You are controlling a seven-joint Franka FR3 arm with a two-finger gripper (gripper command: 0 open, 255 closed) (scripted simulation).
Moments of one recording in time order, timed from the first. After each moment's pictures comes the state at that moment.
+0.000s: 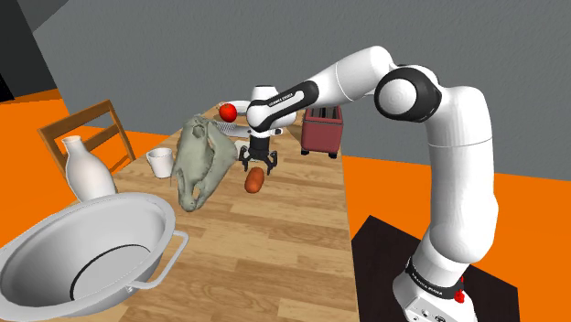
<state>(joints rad) -0.07 0.42 0.10 -1.73 0.11 2.14 0.99</state>
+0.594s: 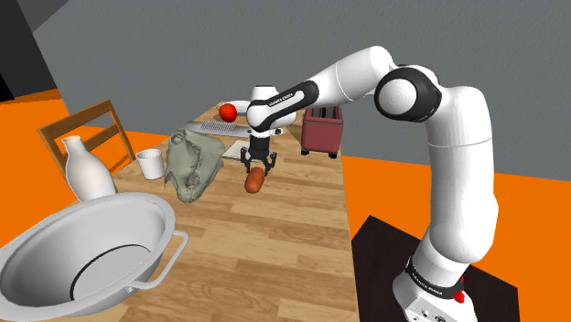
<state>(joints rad) -0.07 0.42 0.10 -1.73 0.11 2.14 0.99</state>
